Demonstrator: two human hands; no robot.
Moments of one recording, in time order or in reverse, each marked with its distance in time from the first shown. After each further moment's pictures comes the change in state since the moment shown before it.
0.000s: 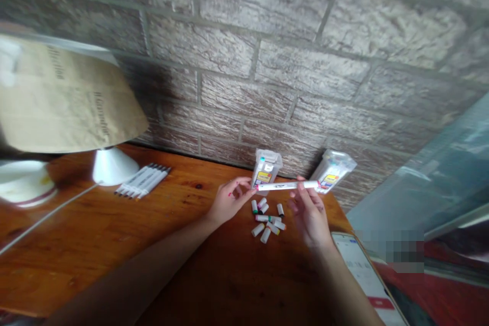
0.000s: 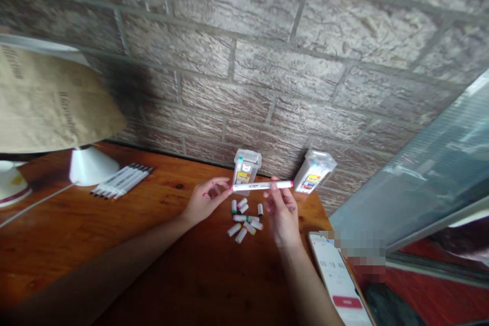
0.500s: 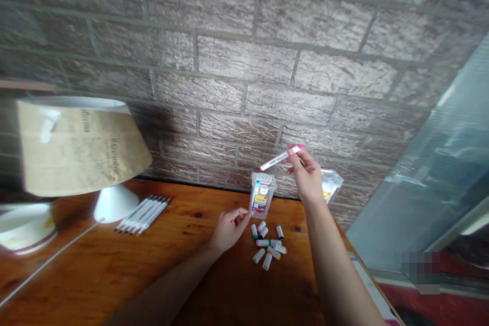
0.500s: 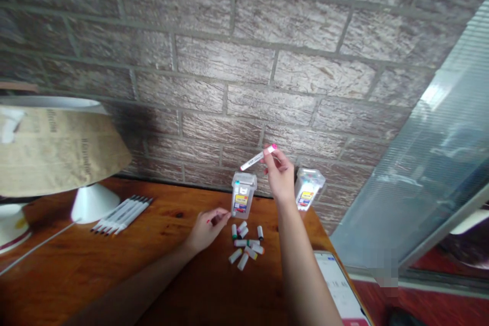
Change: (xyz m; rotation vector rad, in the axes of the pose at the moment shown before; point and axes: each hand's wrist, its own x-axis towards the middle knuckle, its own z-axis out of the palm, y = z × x) left_hand 0.002 -0.010 -0.002 0.111 -0.110 0.025; right_hand 0.086 -0.064 0.071 -0.393 -0.086 -0.482
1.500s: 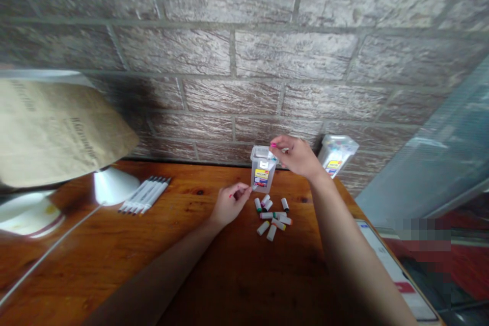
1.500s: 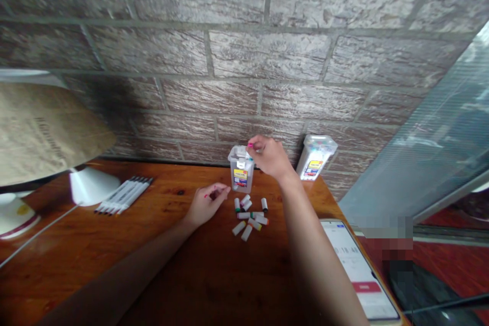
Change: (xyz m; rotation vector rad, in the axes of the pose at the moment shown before) left_hand 0.002 -0.003 -0.002 0.034 -0.018 -0.043; right_hand -0.005 0.028 -0.013 -0.726 -0.471 0.086
